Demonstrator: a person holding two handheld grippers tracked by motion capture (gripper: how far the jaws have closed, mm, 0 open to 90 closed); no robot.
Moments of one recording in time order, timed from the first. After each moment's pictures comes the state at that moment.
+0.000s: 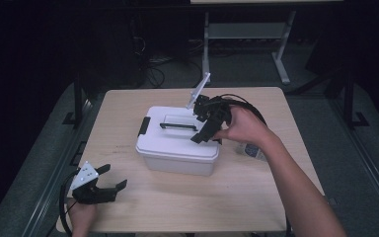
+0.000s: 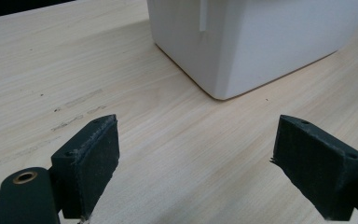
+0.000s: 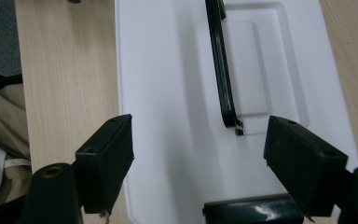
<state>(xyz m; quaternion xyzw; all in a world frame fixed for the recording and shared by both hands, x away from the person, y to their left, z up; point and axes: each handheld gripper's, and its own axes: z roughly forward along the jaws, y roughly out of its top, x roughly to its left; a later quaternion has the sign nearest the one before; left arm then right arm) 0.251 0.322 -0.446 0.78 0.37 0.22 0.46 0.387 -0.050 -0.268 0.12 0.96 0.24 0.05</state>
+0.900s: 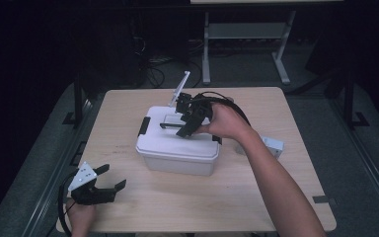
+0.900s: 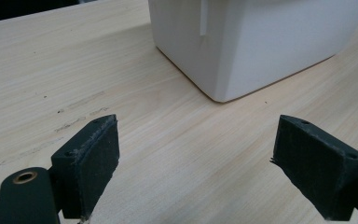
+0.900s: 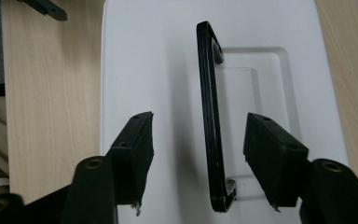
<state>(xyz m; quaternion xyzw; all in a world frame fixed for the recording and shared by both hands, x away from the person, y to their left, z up) 0.249 0.324 -0.444 0.77 0.37 0.23 0.46 0.404 -0.010 -0.275 0.10 0.96 0.24 0.05</state>
